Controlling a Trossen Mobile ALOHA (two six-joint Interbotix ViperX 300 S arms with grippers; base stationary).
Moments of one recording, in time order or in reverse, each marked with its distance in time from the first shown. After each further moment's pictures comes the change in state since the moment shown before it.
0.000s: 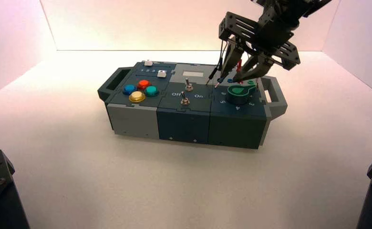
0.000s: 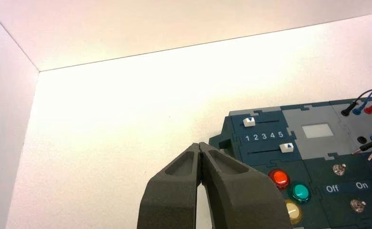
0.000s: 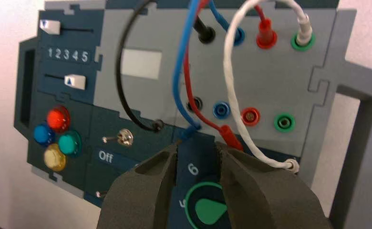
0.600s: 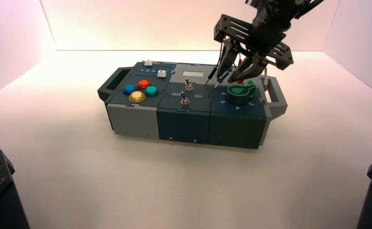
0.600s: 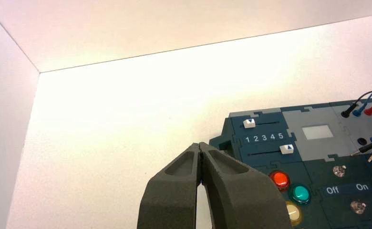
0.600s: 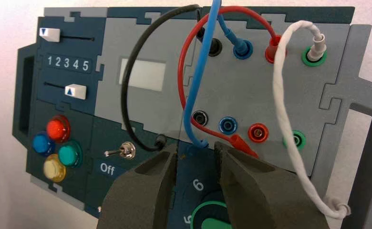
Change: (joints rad) left arm 0.000 0.003 -0.002 -0.002 -0.006 -0.002; right arm -0.002 0.061 -0.043 0.000 -0.002 -0.005
